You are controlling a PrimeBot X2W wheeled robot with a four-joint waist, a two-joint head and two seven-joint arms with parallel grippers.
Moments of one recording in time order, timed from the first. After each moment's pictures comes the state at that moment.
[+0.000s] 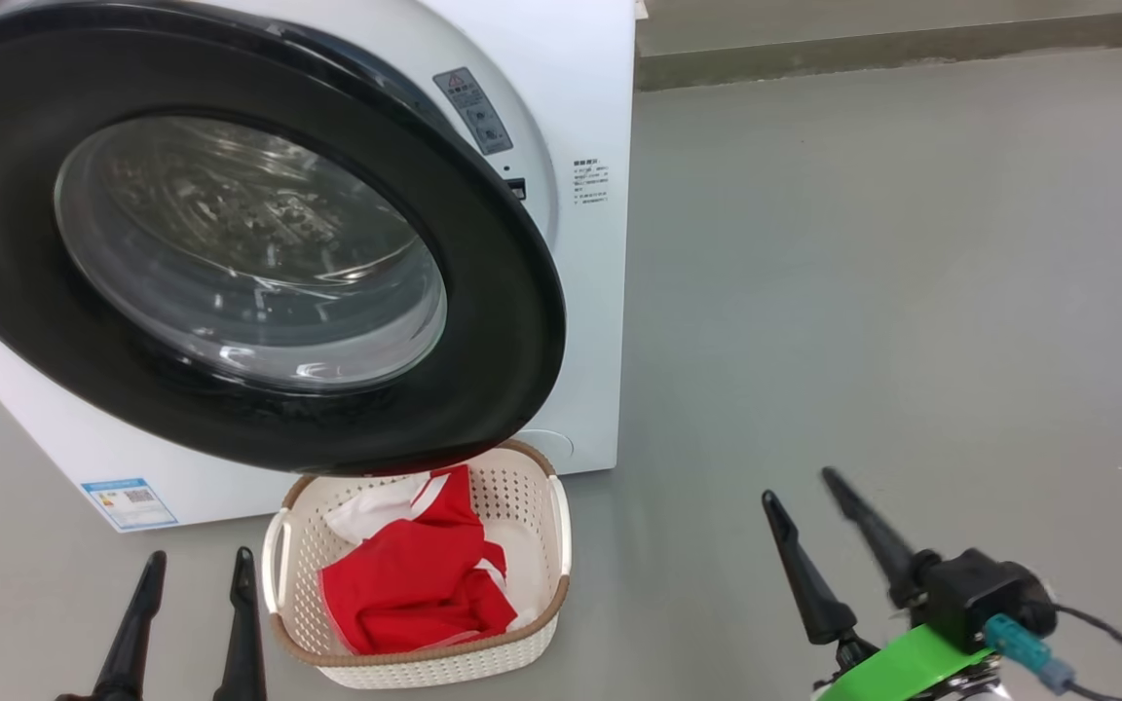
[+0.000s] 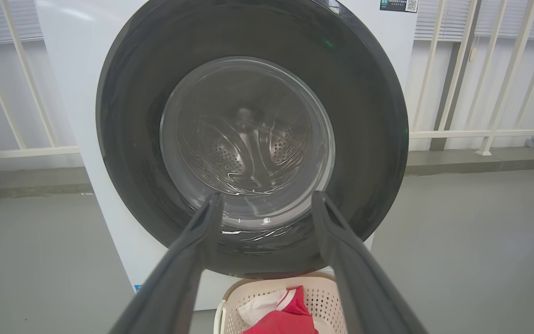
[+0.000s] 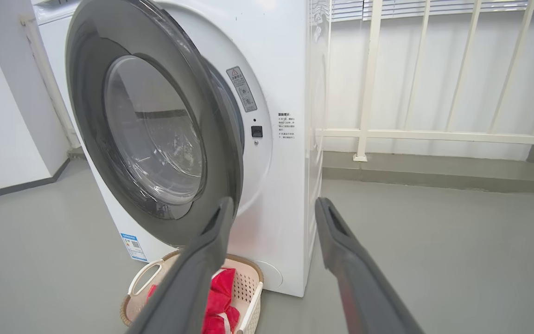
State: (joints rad) left arm 0.09 0.11 0.02 0.03 -0.18 0.03 -0.25; right arm -0.04 -0.07 0.19 0.21 0.26 0.12 -0.26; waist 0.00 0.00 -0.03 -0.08
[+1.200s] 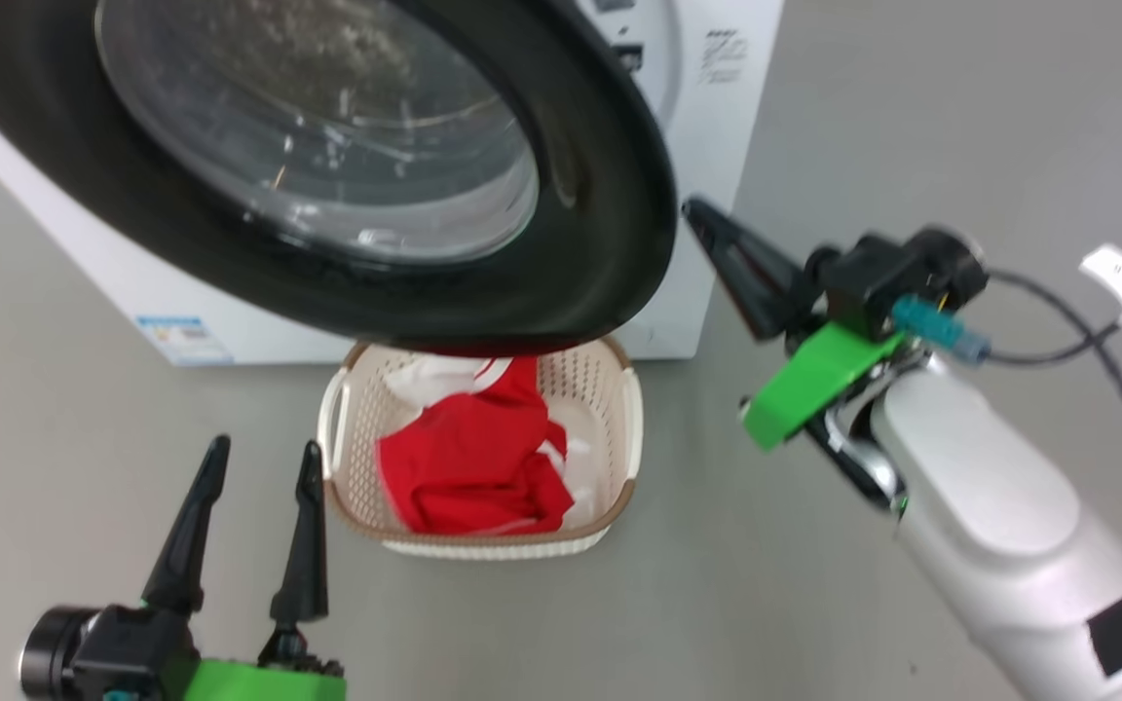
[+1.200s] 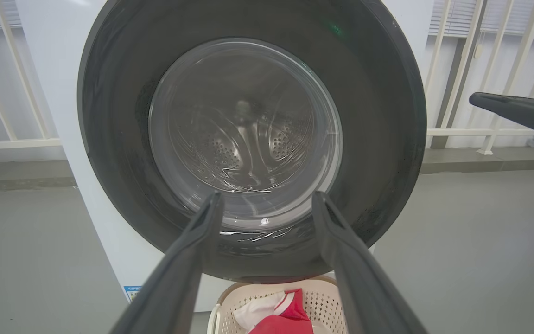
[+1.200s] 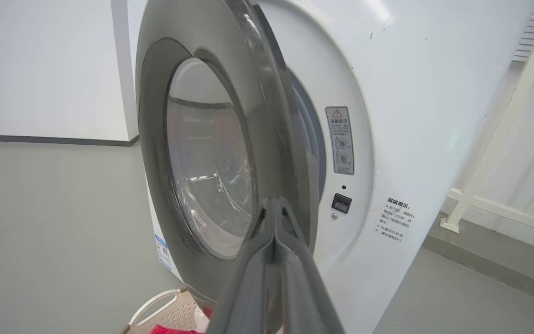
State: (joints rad) left arm -0.05 0.08 -0.04 -0.02 -0.15 -0.02 -0.25; right arm -0.69 -0.15 0.51 0.52 0.38 0.12 -0.26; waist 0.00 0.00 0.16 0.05
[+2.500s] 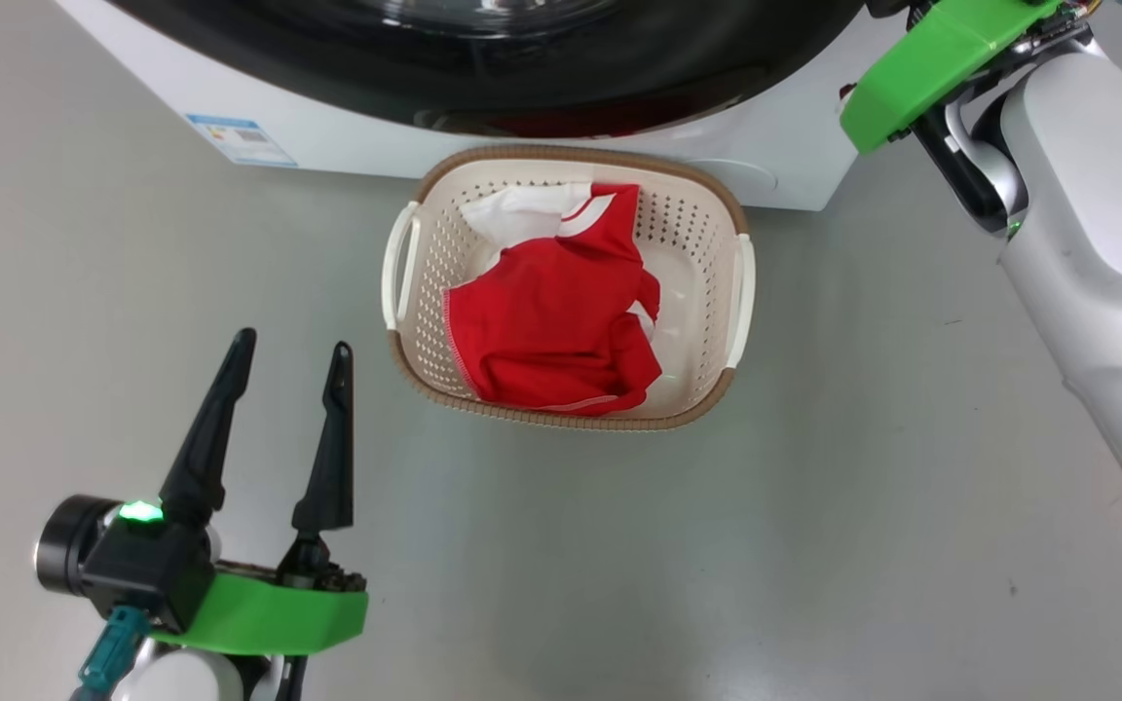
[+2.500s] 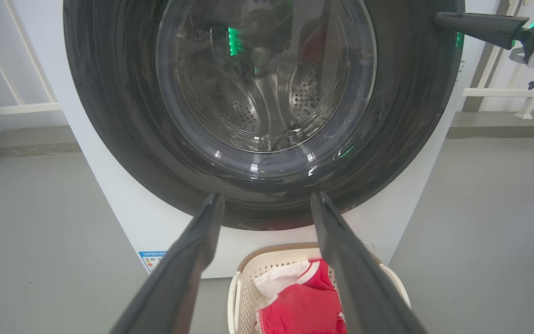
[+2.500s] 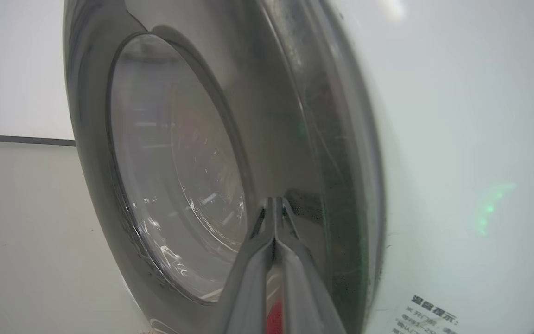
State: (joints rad) left arm -0.23 0.05 -0.07 0.01 -0.13 -0.07 -0.25; right arm -1.18 -0.22 0.51 0.75 0.41 0.14 -0.26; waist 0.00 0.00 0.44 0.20
